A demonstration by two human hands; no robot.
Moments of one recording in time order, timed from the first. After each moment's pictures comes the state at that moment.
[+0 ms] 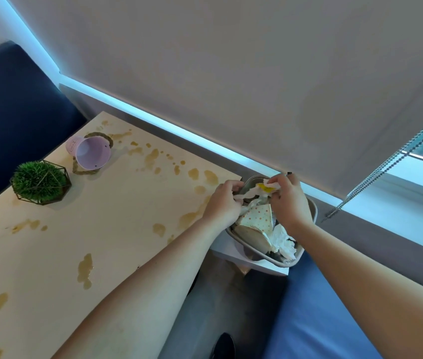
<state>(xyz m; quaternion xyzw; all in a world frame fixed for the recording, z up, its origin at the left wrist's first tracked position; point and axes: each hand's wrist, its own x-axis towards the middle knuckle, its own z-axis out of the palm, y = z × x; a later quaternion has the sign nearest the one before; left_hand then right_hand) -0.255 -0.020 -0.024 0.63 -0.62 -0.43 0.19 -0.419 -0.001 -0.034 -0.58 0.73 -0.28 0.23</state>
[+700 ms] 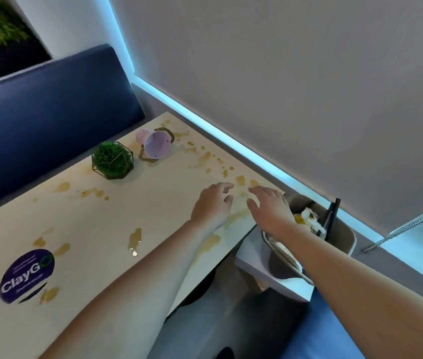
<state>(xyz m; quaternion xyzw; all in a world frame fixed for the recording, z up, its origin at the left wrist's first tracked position) -0.145 0.007 0.009 0.70 -0.61 -0.31 0.21 -0.307 -0.004 0.008 -0.74 0.62 -0.08 0.25</state>
